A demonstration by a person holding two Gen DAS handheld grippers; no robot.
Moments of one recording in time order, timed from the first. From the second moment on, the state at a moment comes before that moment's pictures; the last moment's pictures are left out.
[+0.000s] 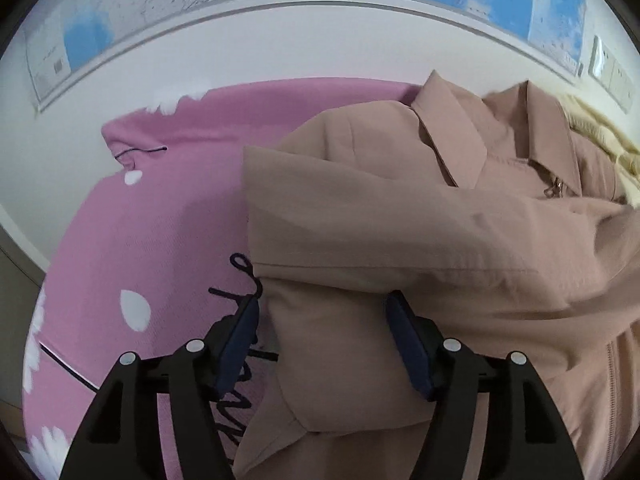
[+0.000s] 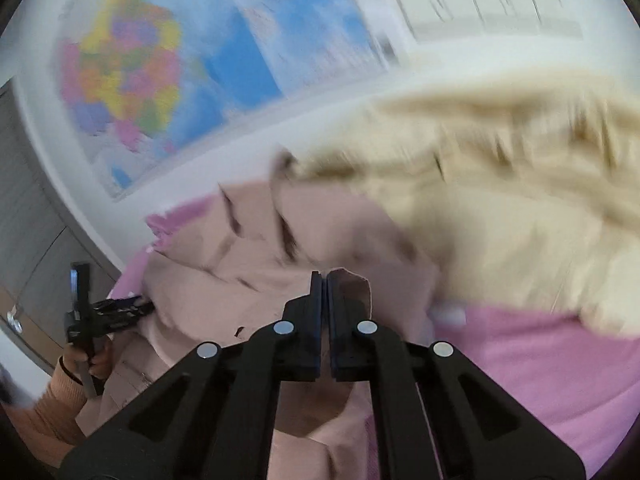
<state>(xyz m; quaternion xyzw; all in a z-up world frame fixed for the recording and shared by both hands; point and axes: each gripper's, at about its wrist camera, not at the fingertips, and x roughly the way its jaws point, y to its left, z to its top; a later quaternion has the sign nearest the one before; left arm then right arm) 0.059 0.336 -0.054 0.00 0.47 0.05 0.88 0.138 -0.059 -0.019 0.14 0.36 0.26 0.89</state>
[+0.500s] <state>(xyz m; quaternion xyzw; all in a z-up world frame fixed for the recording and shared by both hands) 0.038 0.289 -0.018 0.04 0.42 -0.03 0.90 0.124 -0.006 -0.018 -0.02 0.38 0.26 0.89</state>
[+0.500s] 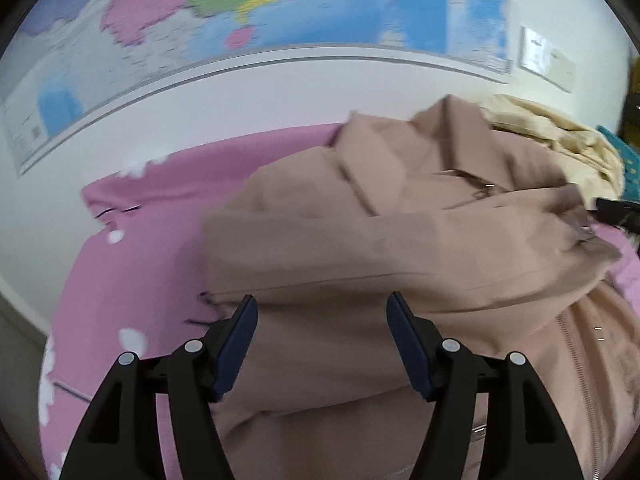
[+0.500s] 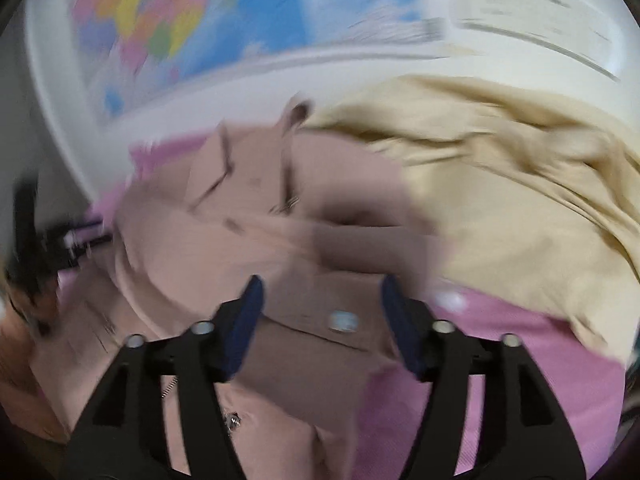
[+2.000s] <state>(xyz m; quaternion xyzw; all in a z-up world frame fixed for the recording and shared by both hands) 0.034 0.265 -0.049 0.08 0.45 -0.03 0.89 0.078 0.023 -0.035 -0.03 0.37 0.30 0.88</state>
